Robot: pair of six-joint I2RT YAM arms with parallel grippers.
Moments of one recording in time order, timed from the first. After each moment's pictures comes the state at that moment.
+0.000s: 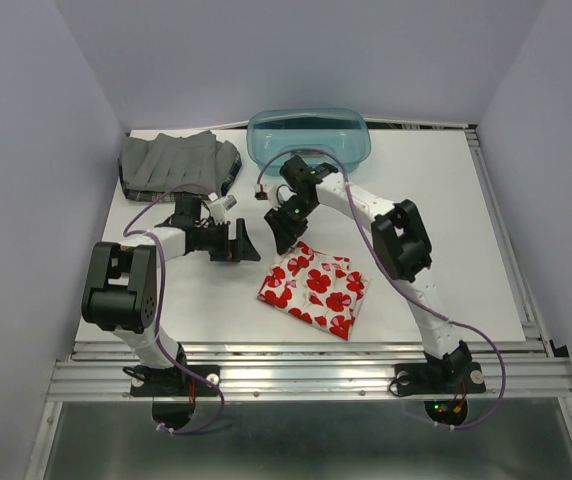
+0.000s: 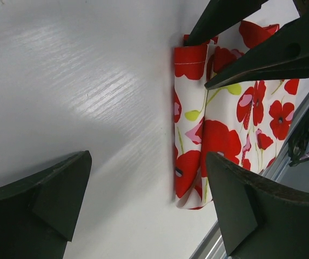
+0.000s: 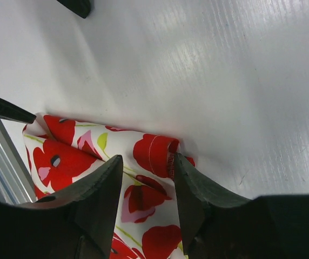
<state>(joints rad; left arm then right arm) -0.12 1.64 0.80 -0.19 0.78 -0.12 0.64 2.39 2.08 -0.99 -0.63 -0.30</state>
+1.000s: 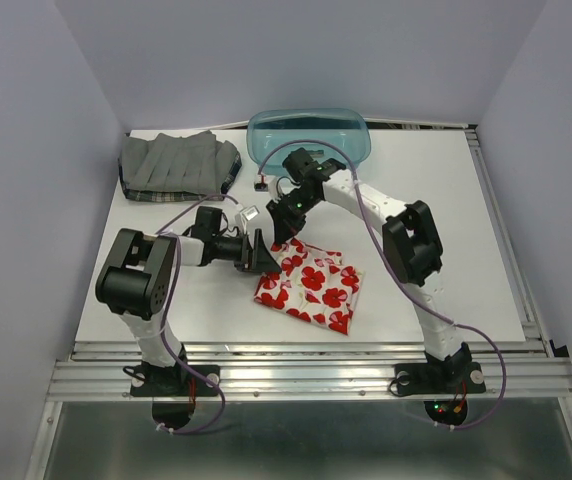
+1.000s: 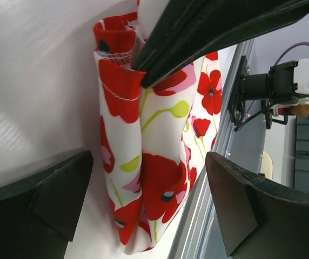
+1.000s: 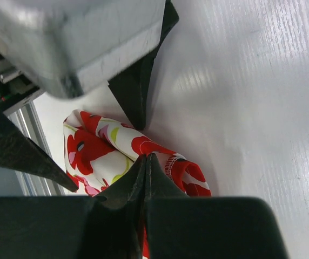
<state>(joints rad) -0.23 1.76 0.72 0.13 1.07 -0.27 0.64 2.29 2.02 -0.93 -0.73 -0.29</state>
